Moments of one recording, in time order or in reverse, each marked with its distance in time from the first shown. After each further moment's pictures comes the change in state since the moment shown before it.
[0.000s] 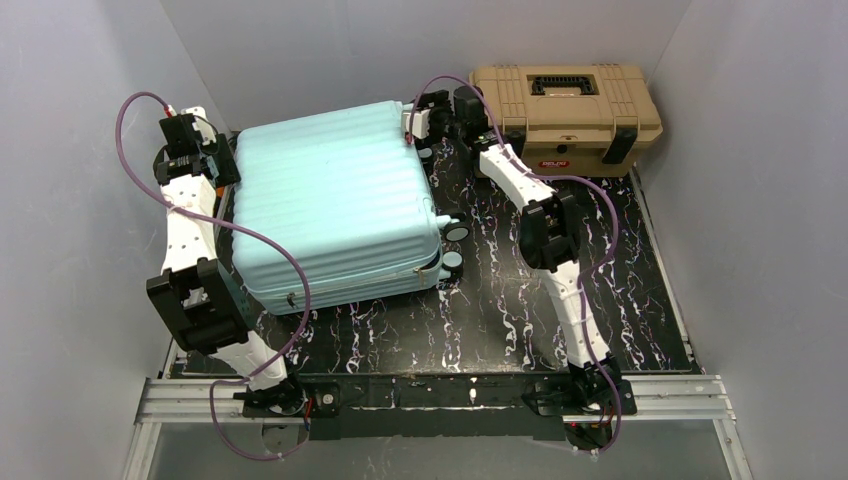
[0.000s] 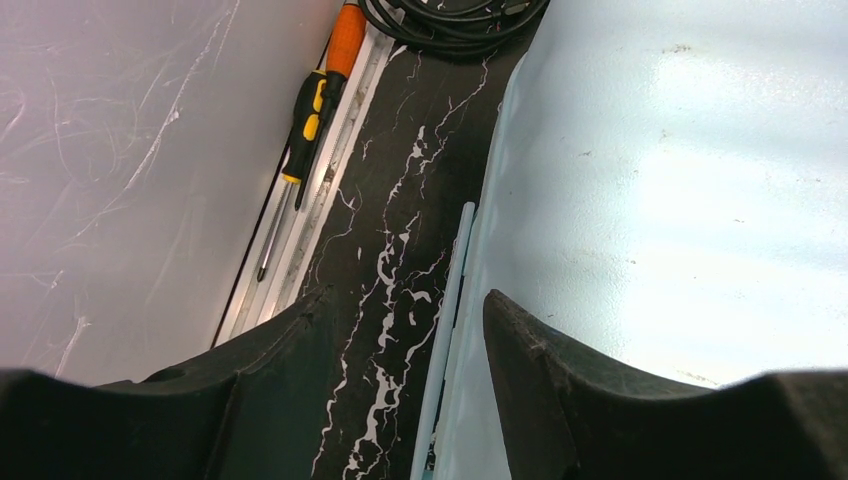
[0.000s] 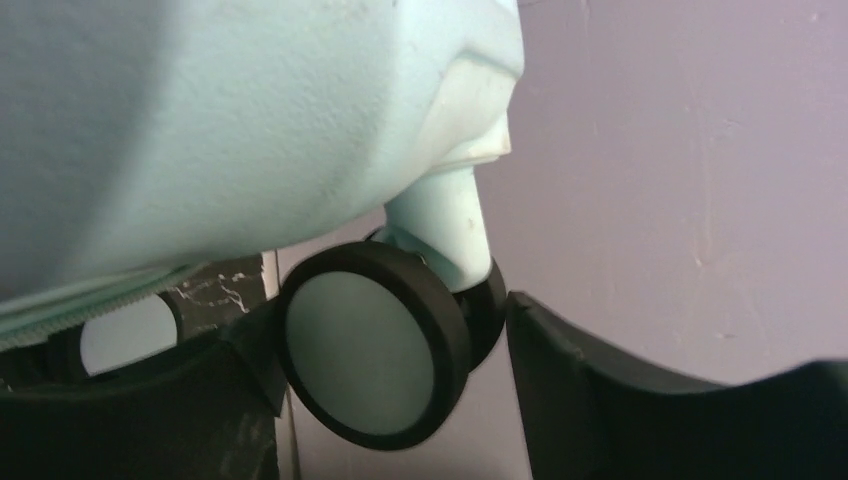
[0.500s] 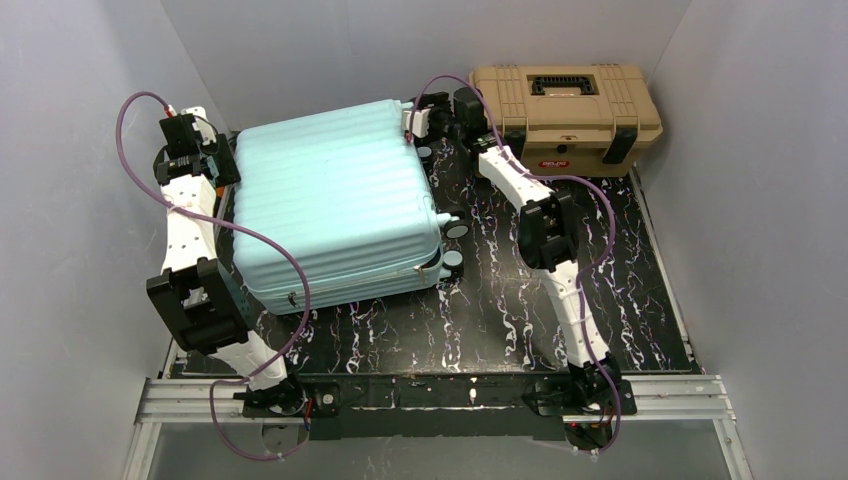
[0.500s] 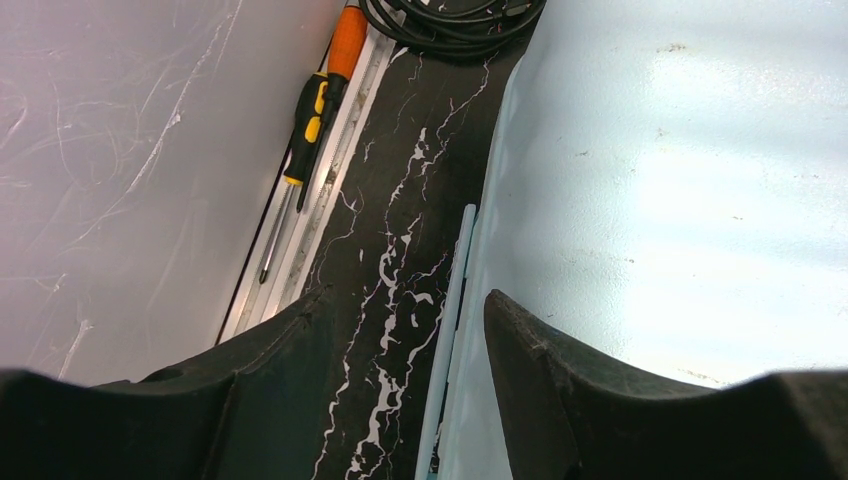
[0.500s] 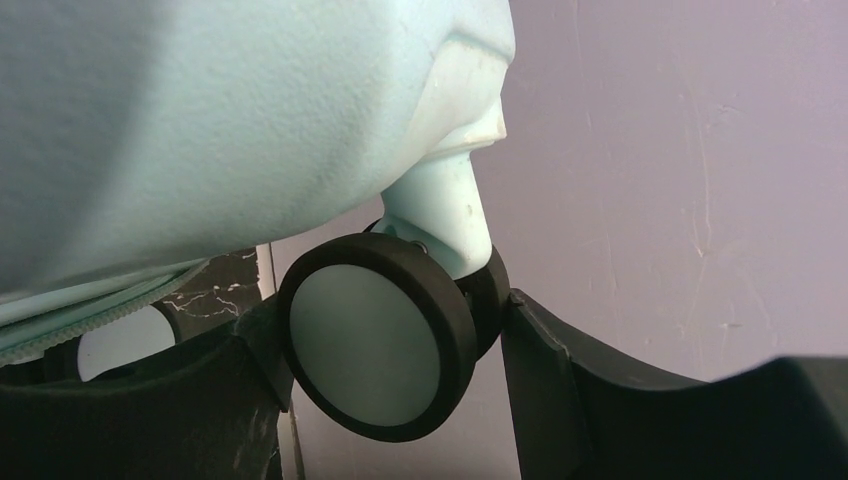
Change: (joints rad) left arm 0.000 0.003 -0.002 0.008 -0.001 0.006; right arm -0.001 0.024 0.002 0.067 -0.005 0.070
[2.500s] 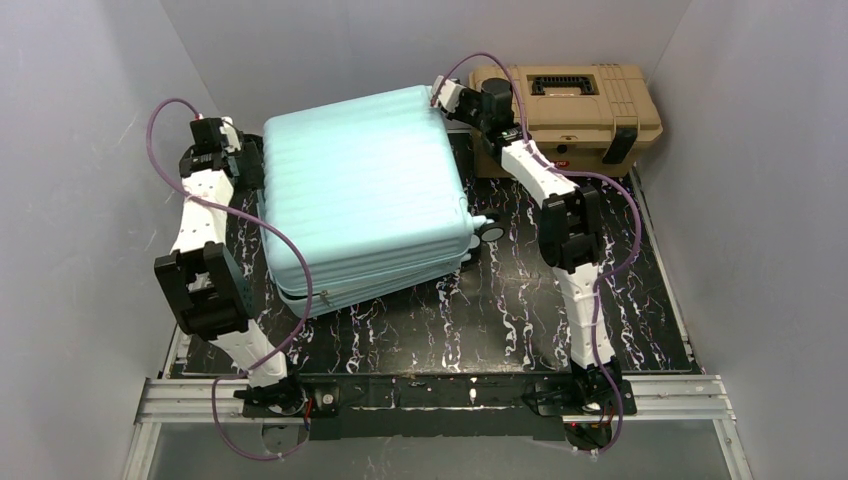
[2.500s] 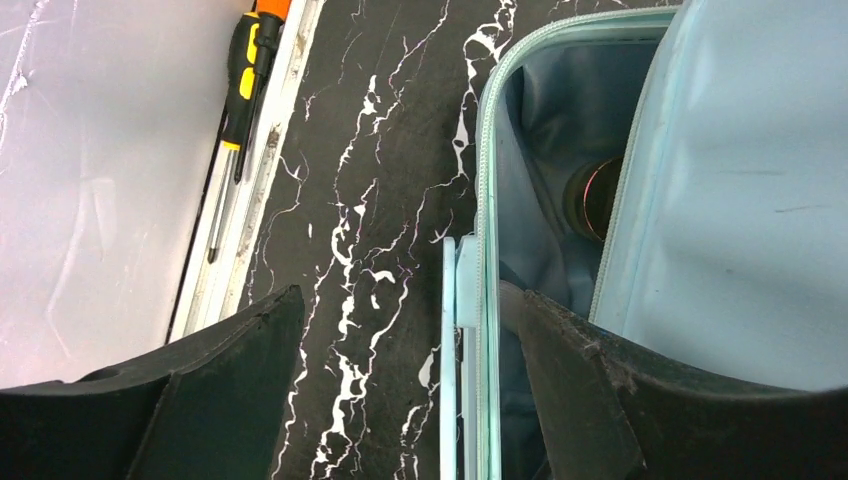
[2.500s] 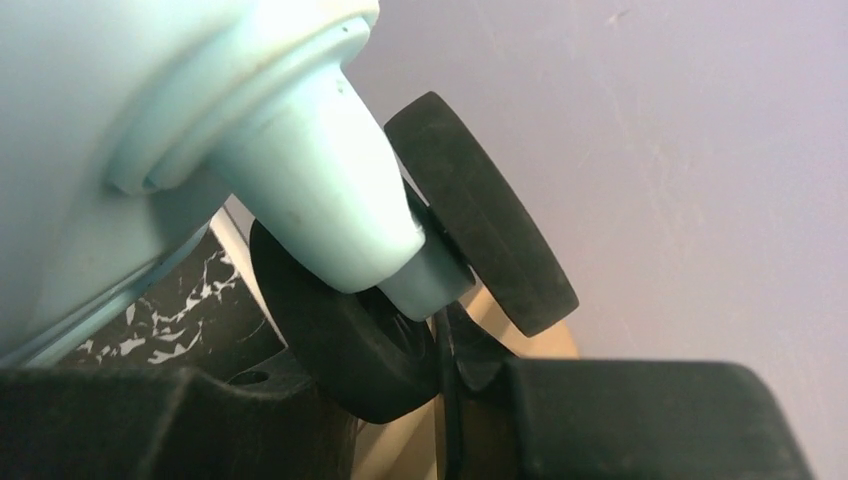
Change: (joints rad) left arm -0.065 0.075 -0.019 -0.013 -0.031 -0.021; right arm -0.074 -0.177 -0.192 0.084 0.260 0.309
